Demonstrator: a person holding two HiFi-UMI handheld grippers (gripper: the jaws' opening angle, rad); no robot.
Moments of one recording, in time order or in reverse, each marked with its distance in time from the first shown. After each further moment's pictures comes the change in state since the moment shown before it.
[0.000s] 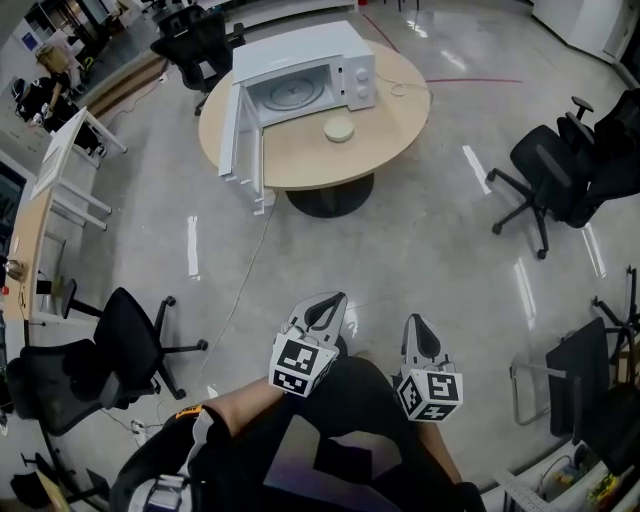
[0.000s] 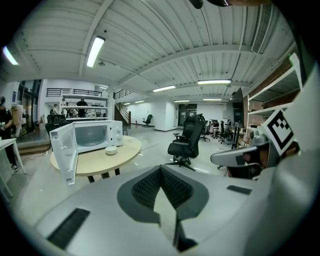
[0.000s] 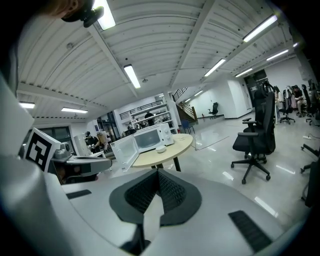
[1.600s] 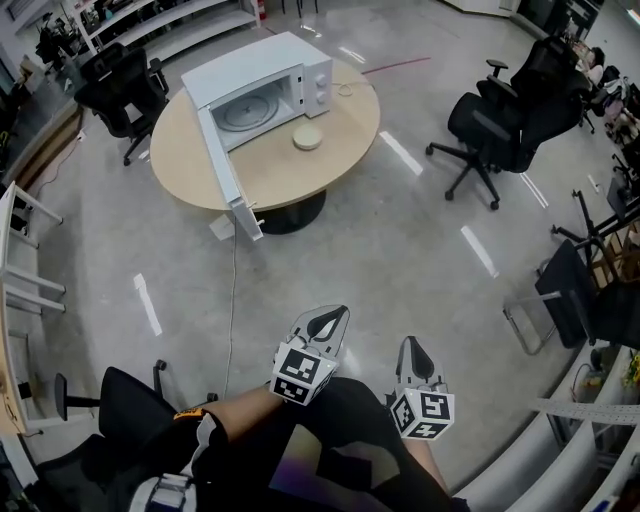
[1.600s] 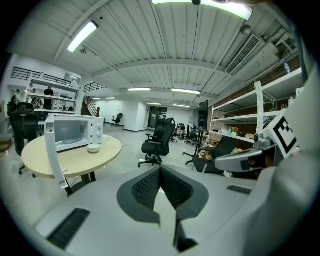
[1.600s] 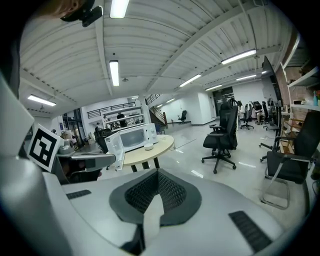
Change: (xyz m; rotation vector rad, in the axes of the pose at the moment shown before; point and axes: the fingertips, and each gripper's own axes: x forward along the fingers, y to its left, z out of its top) left arm -0.104 0.097 -0.031 0.059 0.001 -0.407; right arm -0.029 0.185 -0.059 0.078 -0.038 -0.403
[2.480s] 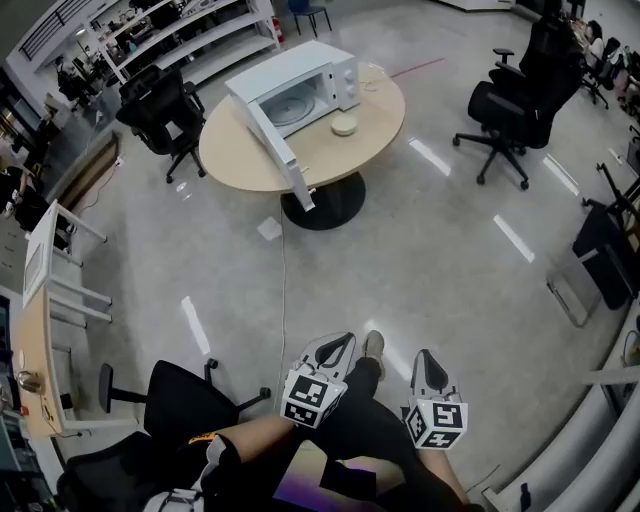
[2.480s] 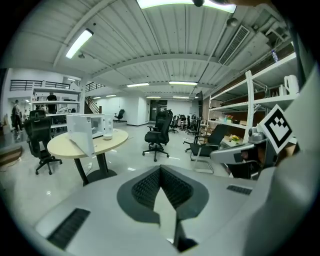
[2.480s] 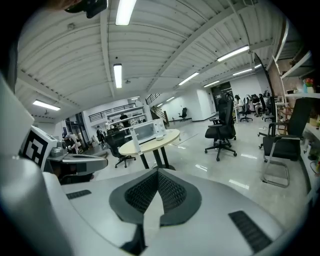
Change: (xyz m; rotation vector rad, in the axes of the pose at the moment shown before) left arm -0.202 -0.062 -0.116 0.059 0.092 0.058; right arm -0.144 0.103 -0.128 0.052 0.000 0.040
